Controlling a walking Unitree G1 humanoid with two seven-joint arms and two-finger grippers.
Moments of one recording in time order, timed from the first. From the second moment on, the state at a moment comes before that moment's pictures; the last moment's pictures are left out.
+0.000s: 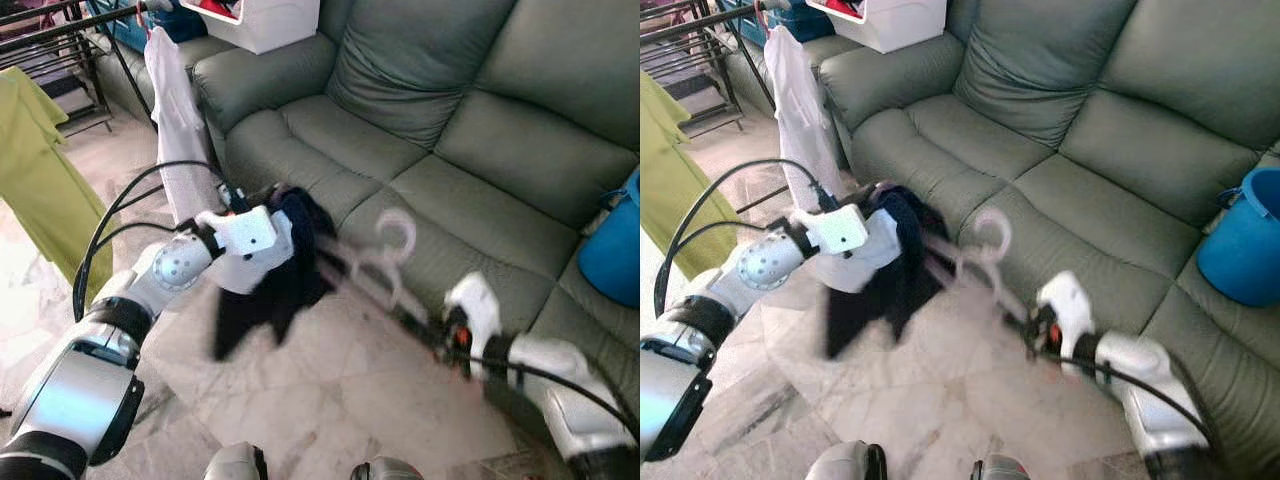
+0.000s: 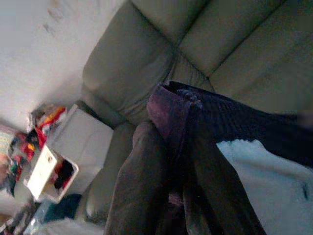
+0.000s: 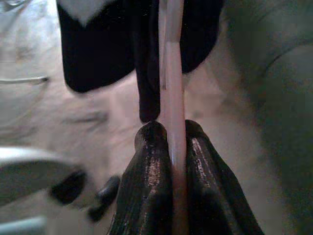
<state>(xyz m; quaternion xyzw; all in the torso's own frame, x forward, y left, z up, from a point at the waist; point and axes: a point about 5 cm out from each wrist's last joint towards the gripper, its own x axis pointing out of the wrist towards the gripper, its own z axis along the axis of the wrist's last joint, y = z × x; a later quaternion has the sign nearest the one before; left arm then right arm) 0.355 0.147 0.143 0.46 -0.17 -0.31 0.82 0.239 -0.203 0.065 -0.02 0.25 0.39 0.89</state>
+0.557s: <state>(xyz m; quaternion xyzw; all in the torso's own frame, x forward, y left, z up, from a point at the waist) 0.356 0.141 0.177 0.39 -0.21 -0.36 0.82 0.244 -0.217 0.037 0.05 0.32 0.27 0.91</state>
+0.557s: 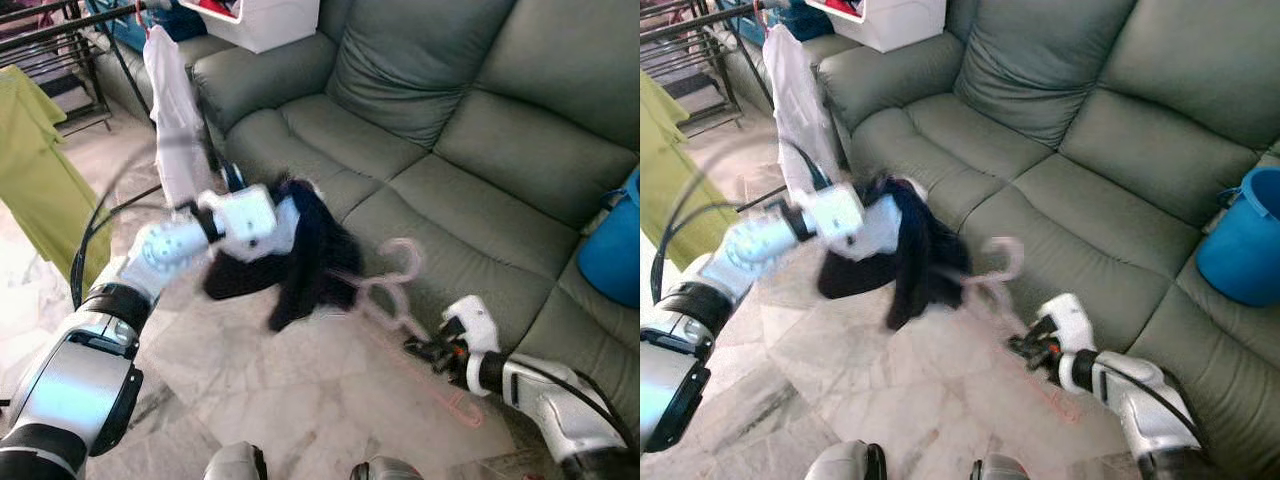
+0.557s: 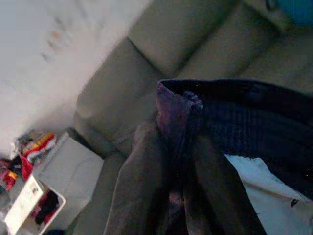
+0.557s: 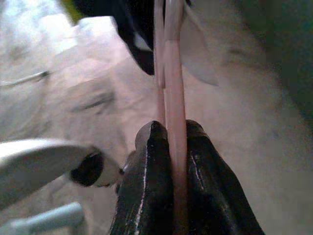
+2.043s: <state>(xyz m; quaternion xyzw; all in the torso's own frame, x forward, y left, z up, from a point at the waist) 0.284 0.057 0.122 0.26 -0.14 -0.46 0.84 0.383 -0.166 0.209 0.20 -0.06 0.09 0.97</state>
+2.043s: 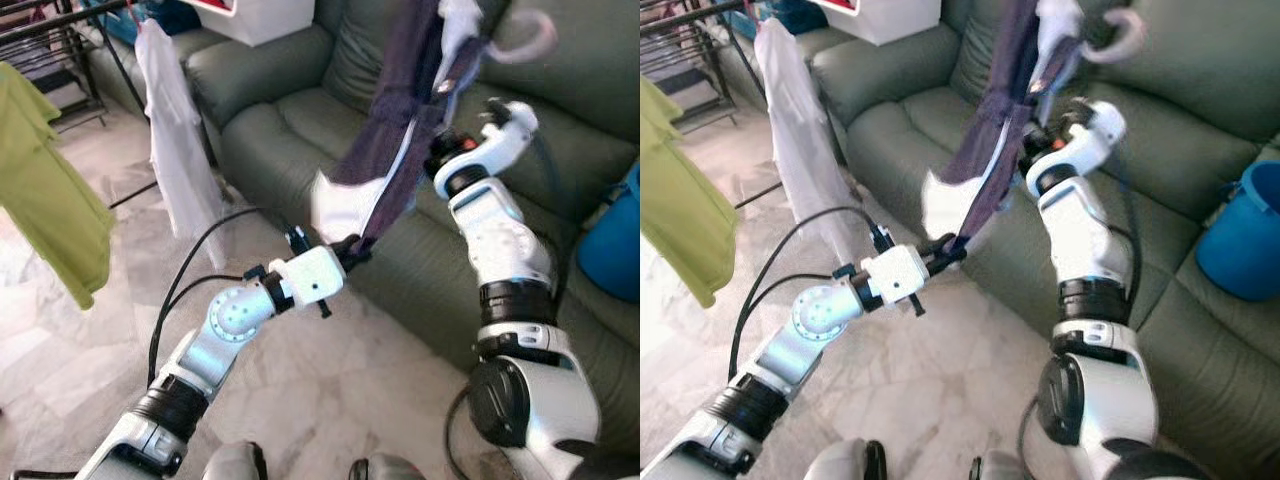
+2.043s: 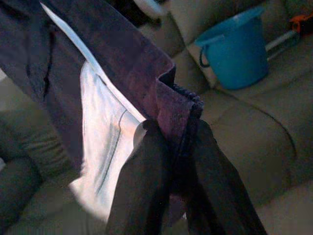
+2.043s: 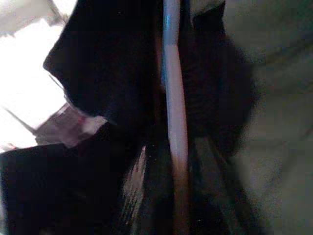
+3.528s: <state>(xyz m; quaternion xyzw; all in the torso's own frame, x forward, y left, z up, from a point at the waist) 0.299 0.133 0.096 0.26 -0.03 -0.32 0.91 0.313 -0.170 0.132 -0.12 -0.07 0.17 0.98</state>
